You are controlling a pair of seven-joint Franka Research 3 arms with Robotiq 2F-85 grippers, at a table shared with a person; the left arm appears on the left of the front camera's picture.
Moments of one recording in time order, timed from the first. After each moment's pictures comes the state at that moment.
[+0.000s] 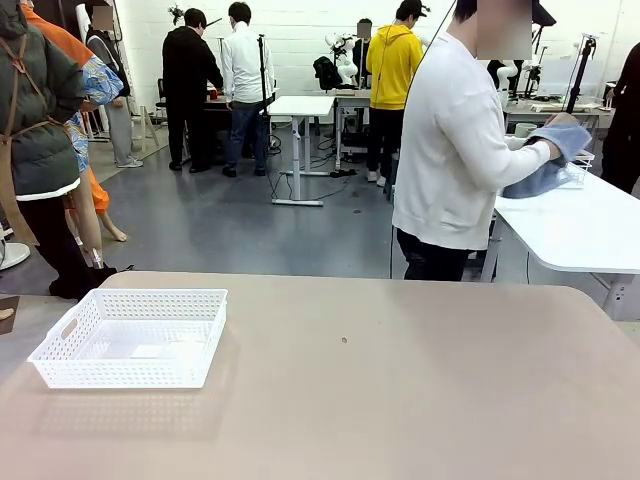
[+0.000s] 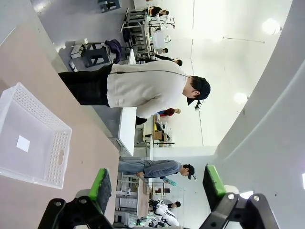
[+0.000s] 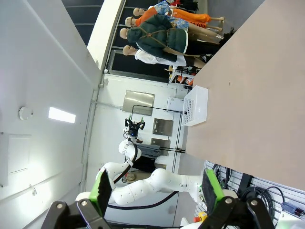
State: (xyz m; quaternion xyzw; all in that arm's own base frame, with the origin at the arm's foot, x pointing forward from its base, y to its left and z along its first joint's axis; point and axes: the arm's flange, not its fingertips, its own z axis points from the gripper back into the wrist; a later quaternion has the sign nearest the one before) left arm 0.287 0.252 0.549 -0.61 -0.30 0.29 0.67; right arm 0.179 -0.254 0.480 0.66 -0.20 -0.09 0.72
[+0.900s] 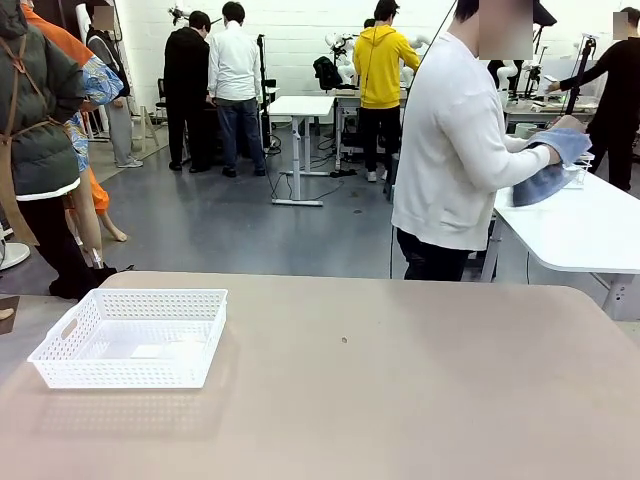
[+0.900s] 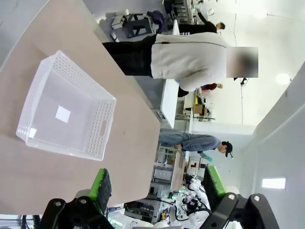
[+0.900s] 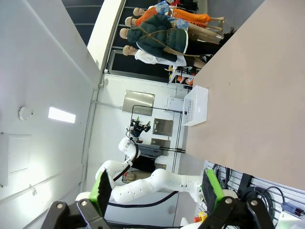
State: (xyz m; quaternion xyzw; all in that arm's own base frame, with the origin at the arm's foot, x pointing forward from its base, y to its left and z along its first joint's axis) left arm 0.293 0.245 0.528 -0.55 -0.21 0.26 0.77; right arm 0.179 -0.254 0.480 0.66 -0.20 -0.09 0.72
